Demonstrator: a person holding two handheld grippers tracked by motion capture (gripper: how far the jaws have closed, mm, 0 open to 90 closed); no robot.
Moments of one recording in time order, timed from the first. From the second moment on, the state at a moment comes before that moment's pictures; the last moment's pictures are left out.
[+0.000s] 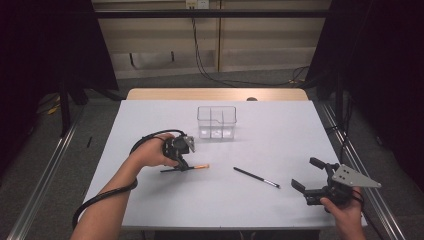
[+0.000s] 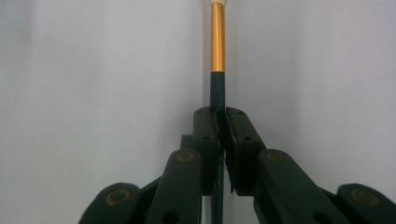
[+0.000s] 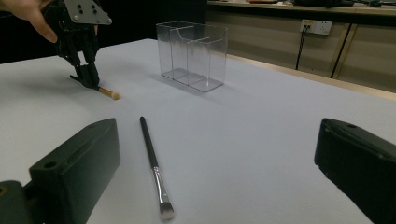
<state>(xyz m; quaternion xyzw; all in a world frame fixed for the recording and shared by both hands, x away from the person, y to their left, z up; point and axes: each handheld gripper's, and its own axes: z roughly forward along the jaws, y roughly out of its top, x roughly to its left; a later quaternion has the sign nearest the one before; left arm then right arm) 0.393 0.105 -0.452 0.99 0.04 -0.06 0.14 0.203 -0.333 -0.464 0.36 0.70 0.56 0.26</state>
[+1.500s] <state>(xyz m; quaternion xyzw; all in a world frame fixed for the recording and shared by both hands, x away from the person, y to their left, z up) 0.395 0.123 -0.433 0.96 0.15 -0.05 0.24 0.204 -0.333 -0.464 0.36 0.70 0.56 0.26</state>
